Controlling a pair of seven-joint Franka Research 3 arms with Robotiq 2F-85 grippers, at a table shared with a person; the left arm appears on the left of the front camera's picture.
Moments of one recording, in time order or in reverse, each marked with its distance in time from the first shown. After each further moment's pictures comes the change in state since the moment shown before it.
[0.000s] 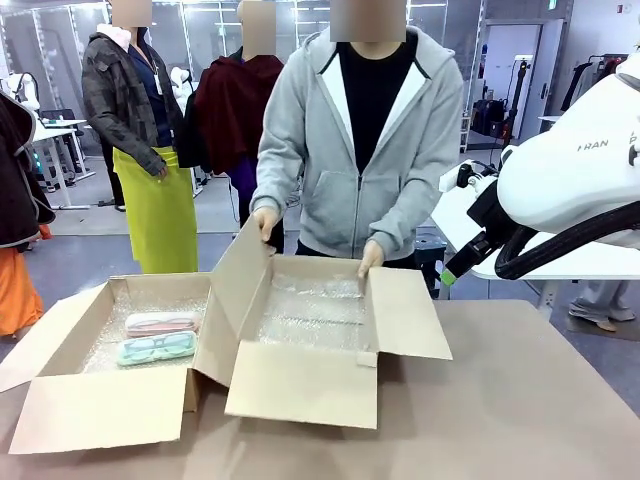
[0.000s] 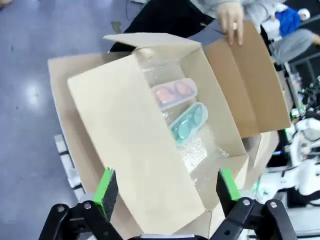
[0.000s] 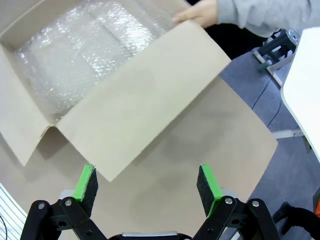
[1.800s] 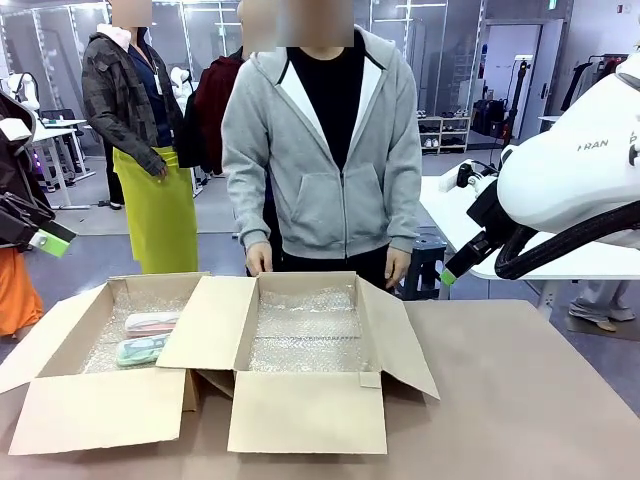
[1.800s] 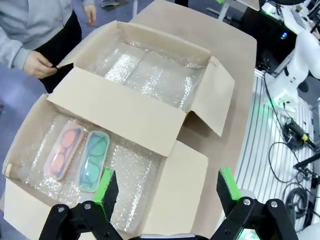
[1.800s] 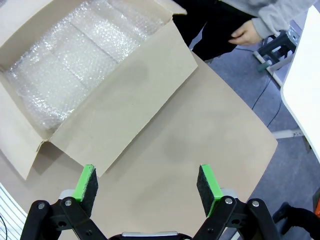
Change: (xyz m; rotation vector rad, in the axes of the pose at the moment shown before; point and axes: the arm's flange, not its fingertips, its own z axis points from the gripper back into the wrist) left arm -0.039 -0.291 -0.073 -0.095 0.127 -0.793; right arm 0.000 0.000 0.000 0.000 0.000 0.000
